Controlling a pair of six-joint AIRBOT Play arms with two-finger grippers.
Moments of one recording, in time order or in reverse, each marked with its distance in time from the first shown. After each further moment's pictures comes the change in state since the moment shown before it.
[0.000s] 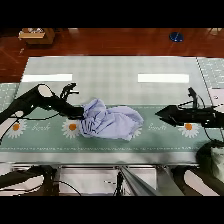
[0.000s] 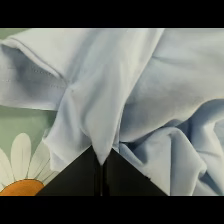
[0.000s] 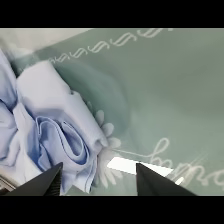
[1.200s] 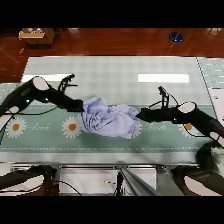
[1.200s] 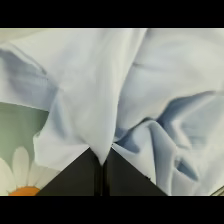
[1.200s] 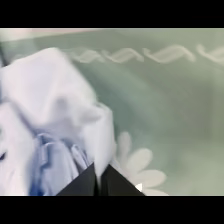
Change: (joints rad) left arm 0.015 0.031 0.125 0.001 -0.027 0.002; right arm 0.460 -0.099 0.034 0.076 -0.391 0.016
